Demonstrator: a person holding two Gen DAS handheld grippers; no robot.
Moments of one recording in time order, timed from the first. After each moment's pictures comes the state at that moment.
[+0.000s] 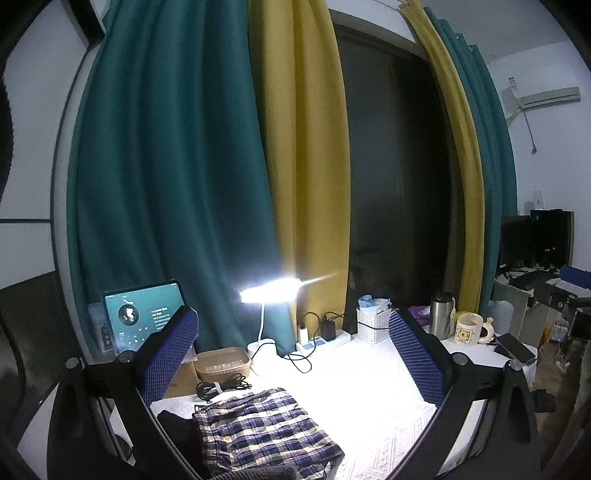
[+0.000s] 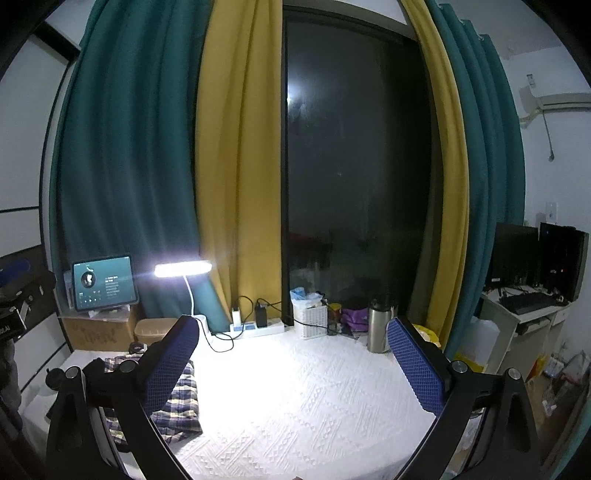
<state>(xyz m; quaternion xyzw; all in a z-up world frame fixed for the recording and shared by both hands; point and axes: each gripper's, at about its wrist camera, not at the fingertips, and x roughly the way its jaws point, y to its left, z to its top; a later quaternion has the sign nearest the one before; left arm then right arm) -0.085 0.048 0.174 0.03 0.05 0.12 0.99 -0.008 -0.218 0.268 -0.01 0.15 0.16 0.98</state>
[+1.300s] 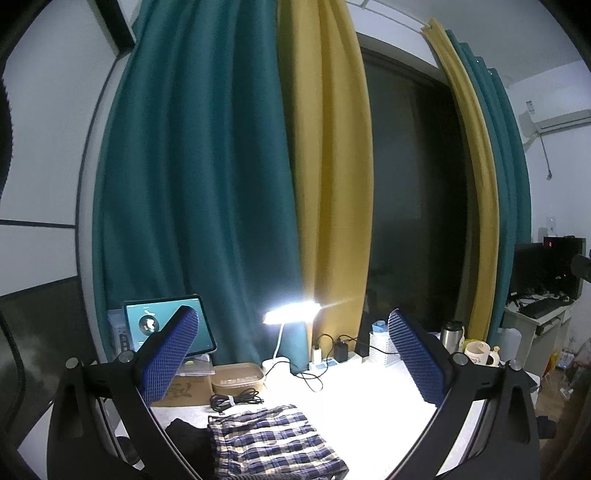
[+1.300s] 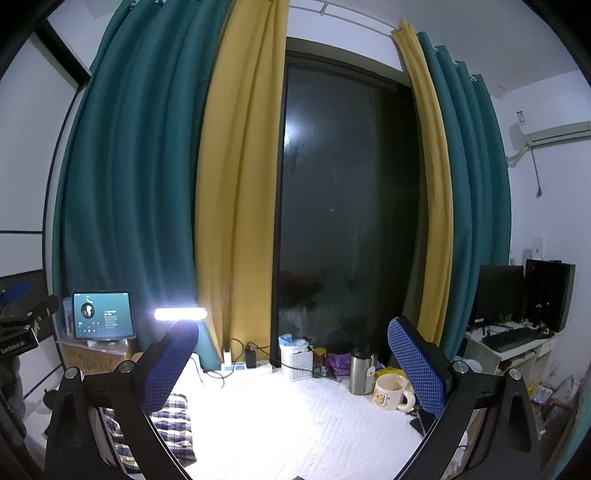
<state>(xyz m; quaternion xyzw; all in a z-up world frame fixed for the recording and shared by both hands) -0.111 0.060 0.200 0.01 0.01 0.16 0.99 -0.049 -0.230 0.334 -0.01 0.07 0.14 0.99</state>
